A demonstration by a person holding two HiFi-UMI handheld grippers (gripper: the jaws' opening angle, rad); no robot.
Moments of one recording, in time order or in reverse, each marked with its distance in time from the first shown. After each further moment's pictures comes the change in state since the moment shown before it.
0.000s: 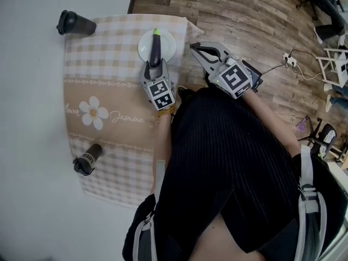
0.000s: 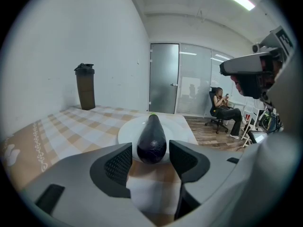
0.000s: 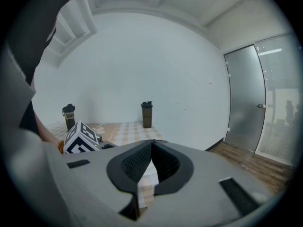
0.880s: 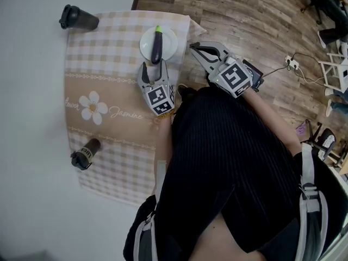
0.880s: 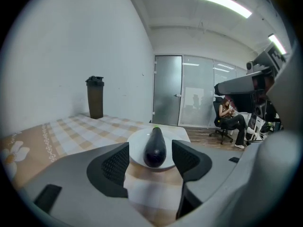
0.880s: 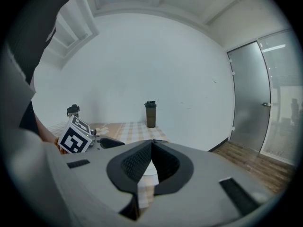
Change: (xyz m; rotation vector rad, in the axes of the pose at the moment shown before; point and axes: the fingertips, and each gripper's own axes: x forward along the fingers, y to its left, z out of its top) left arm -0.032 0.008 0.019 -0.048 -0.137 0.039; right arm 0.003 0.008 -0.003 -0.003 0.002 0.052
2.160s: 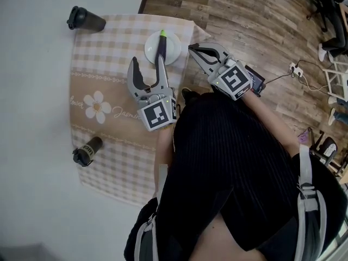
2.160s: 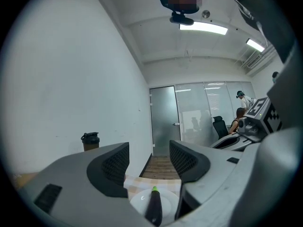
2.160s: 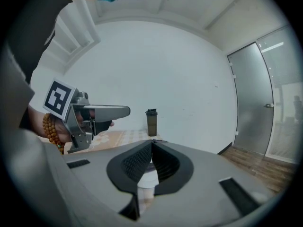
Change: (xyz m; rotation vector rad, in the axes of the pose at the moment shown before) left arm -0.069 -0.024 0.180 0.096 -0.403 0.011; right arm 0.002 -0.005 0.030 0.004 -0.079 0.028
